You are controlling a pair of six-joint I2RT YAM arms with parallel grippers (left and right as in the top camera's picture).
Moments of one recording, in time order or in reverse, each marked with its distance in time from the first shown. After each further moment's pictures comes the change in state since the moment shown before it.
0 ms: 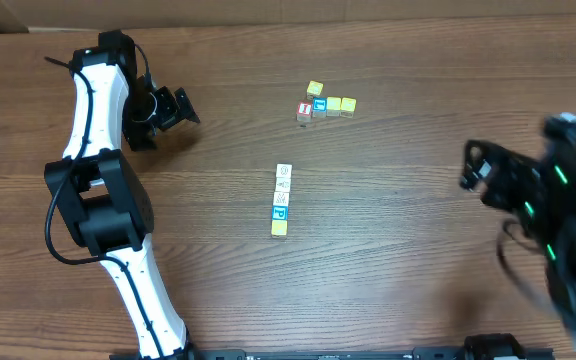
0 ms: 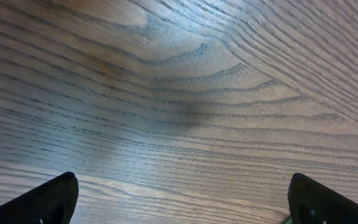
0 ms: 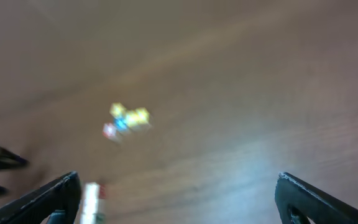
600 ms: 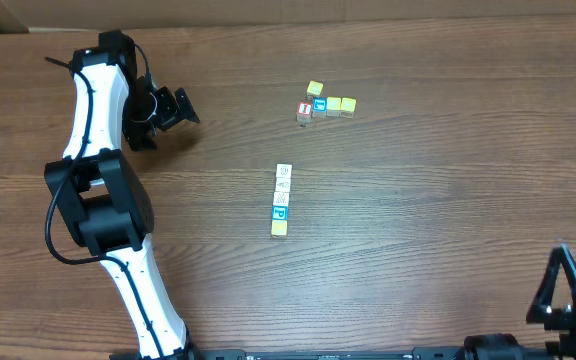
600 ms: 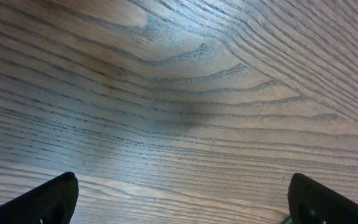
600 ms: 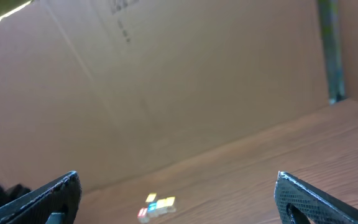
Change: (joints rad) left arm 0.000 0.000 0.000 0.000 0.000 0.000; right arm 0.000 -0.636 -0.045 0.009 0.109 -0.014
